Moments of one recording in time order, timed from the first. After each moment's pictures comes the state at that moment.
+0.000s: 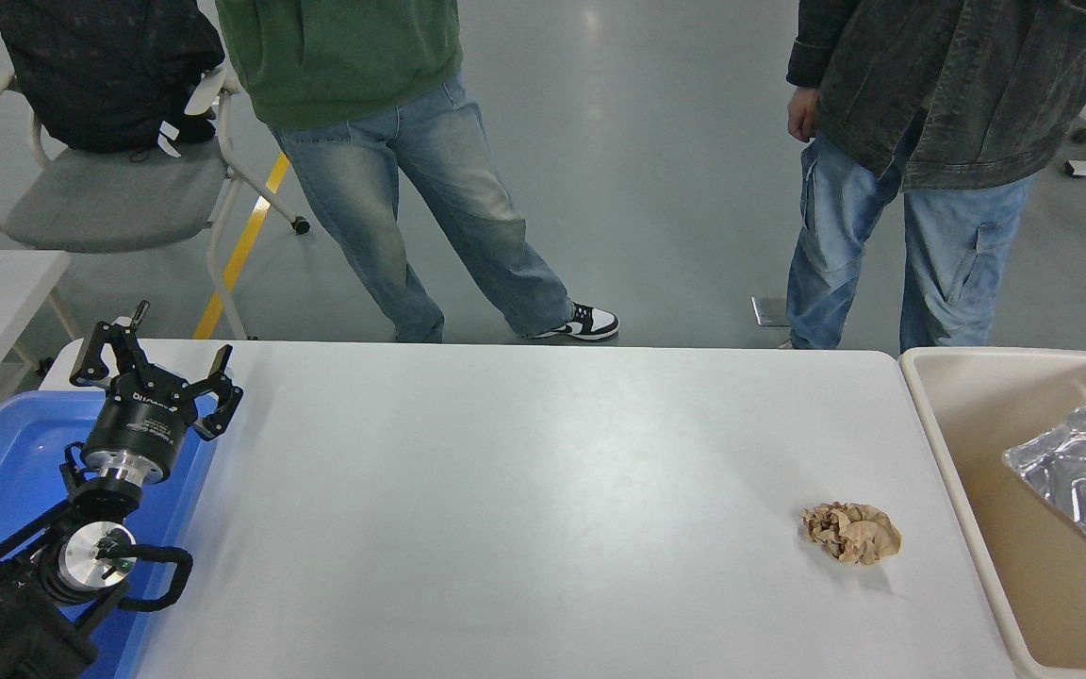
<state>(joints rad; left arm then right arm) -0.42 0.43 -0.89 -0.65 0.01 -0.49 -0.57 0.49 -0.40 -0.02 -0.08 -0.21 -0.16 0.20</state>
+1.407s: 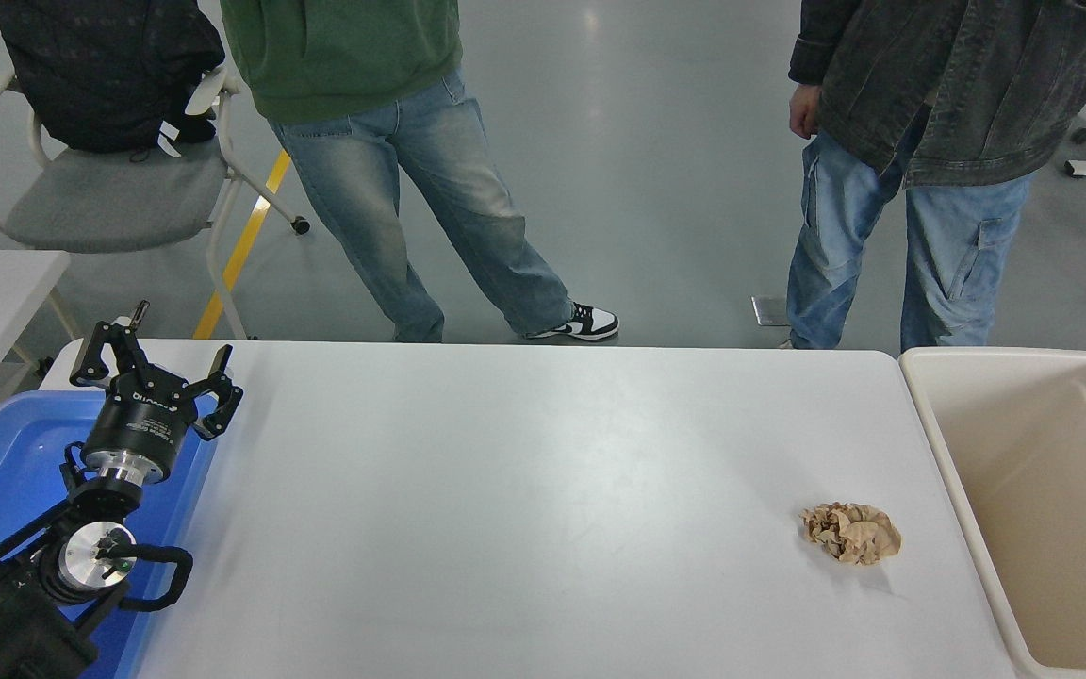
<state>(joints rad) -0.42 0.43 -0.89 -0.65 0.01 -0.49 -0.57 0.53 -0.40 -0.01 -0.08 -0.20 -0.20 0.19</state>
